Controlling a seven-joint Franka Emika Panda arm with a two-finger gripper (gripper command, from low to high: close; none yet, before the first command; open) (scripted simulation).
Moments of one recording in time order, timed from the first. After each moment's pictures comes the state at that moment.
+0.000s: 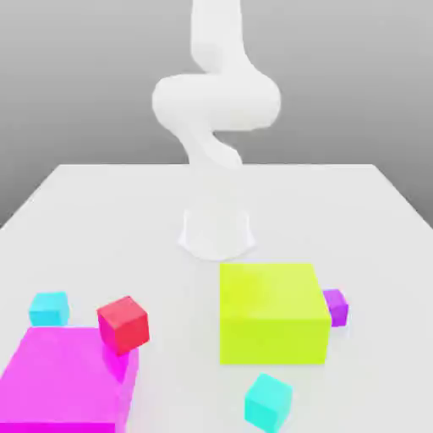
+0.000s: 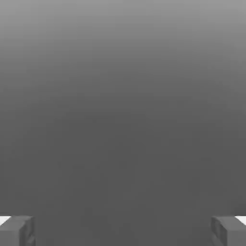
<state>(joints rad) 0.04 -0.71 -0.09 -2.33 0.04 2.34 0.70</state>
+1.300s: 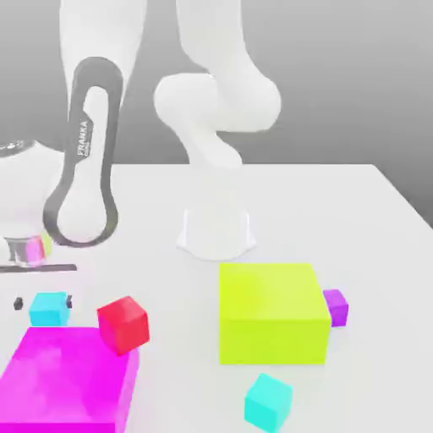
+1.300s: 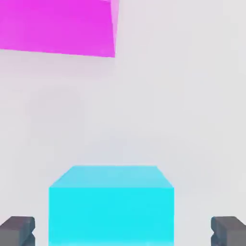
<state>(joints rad) -0.28 0.37 -0.40 -2.63 0.69 2.92 -0.63</state>
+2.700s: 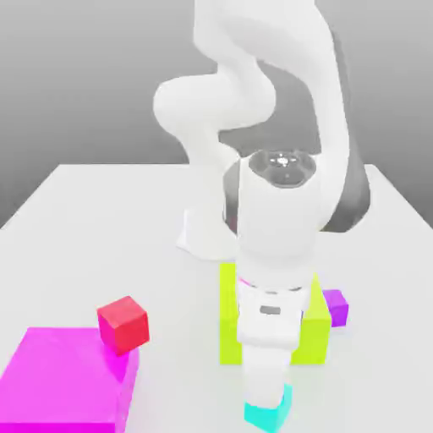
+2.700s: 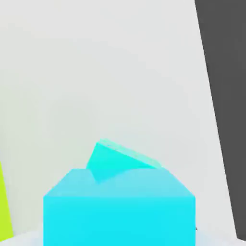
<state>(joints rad) 0.40 0.27 -0.23 -2.49 0.15 2.74 -0.57</state>
